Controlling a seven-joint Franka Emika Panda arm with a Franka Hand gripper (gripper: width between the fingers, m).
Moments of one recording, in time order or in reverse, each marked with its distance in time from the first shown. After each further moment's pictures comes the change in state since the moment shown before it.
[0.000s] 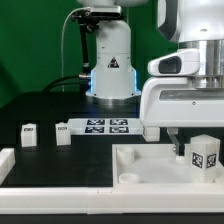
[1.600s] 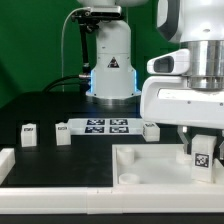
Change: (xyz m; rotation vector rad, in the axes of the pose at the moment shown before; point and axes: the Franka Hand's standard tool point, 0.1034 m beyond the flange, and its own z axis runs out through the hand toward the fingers) arm -0.002 0.000 0.001 -0.025 0.016 0.743
